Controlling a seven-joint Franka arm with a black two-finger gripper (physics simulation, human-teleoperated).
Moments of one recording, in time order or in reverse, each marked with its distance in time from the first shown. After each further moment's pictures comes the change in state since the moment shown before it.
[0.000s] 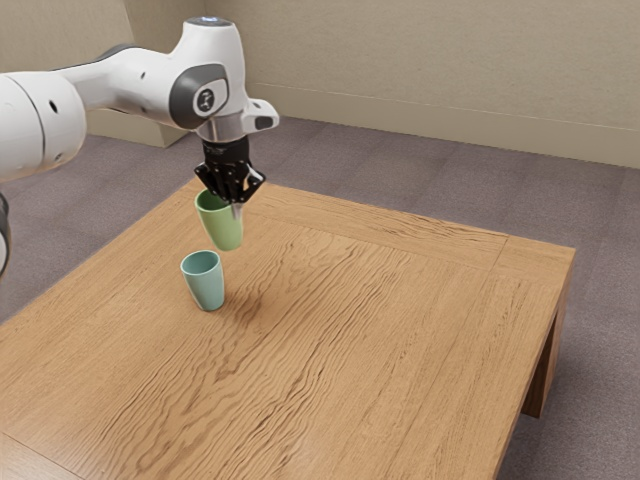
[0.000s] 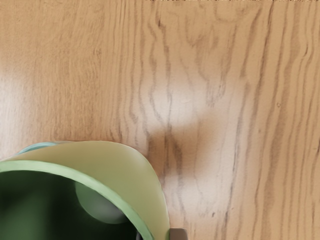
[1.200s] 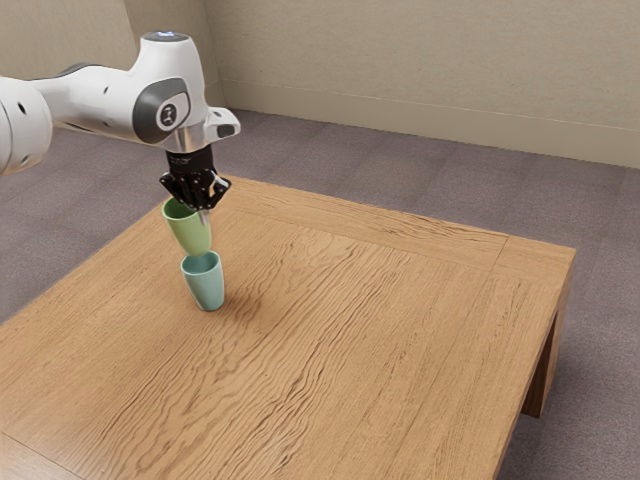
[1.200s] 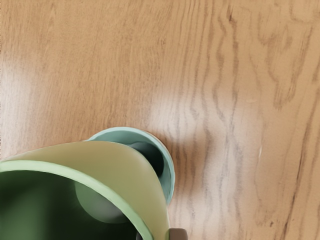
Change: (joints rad) arm 0.099 -0.083 0.001 -0.170 -0.002 0.125 -0.002
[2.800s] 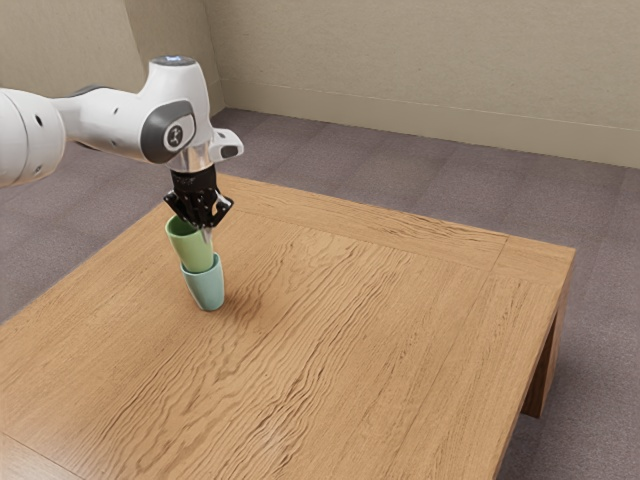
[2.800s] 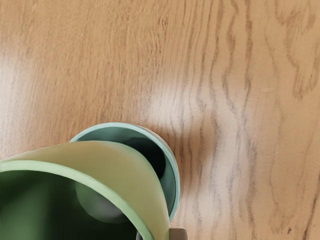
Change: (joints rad) arm 0.008 0.050 0.000 -0.027 0.001 0.043 0.005
